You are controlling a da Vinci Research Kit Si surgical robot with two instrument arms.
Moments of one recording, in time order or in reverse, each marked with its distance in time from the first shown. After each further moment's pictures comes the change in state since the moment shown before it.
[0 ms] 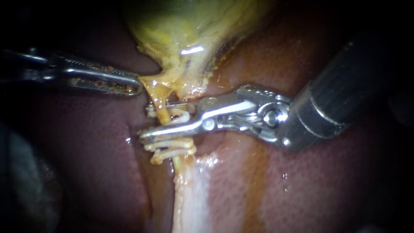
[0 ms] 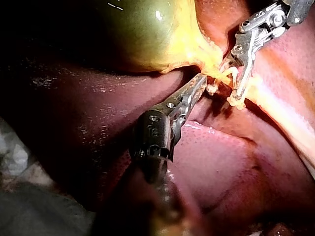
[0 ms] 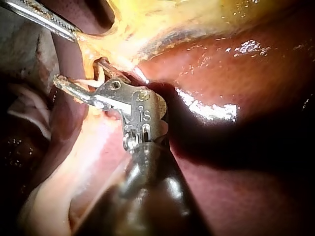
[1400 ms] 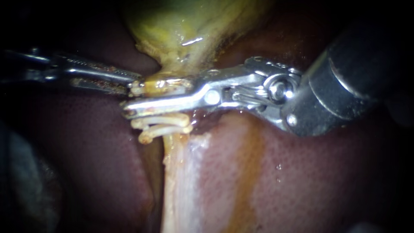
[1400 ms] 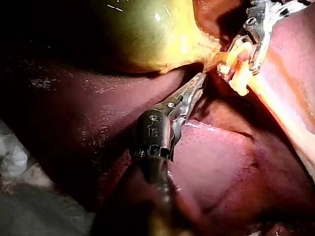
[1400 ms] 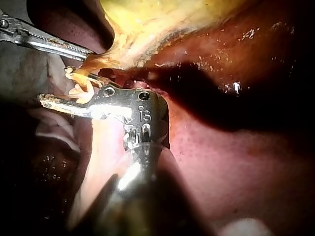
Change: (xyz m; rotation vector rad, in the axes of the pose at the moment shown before) right arm 0.007 -0.007 -0.001 0.256 0.088 0.043; left arm 0.000 0.000 0.000 0.001 0.000 0.001
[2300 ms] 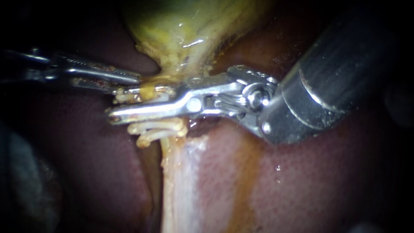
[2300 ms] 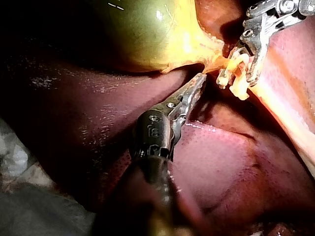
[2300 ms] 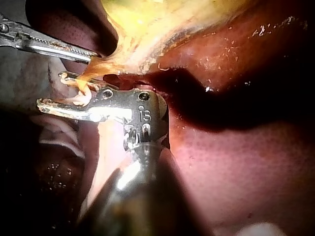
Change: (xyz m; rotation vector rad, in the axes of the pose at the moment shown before) right arm -0.001 0.002 0.001 0.008 0.026 0.036; left arm 0.000 0.000 0.000 0.003 0.001 0.000
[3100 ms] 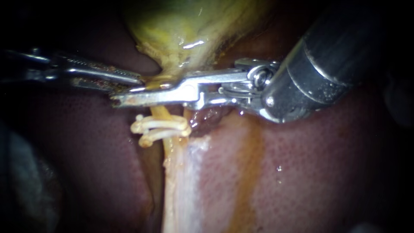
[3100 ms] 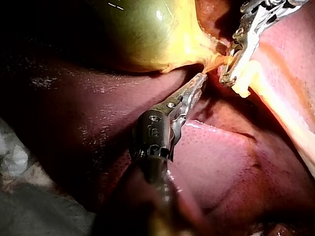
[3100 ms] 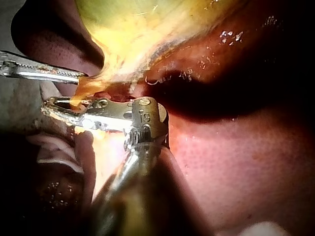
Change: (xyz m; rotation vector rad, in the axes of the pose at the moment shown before) right arm 0.000 0.001 -0.003 -0.086 0.058 0.202; left arm 0.000 0.000 0.000 0.000 0.000 0.000
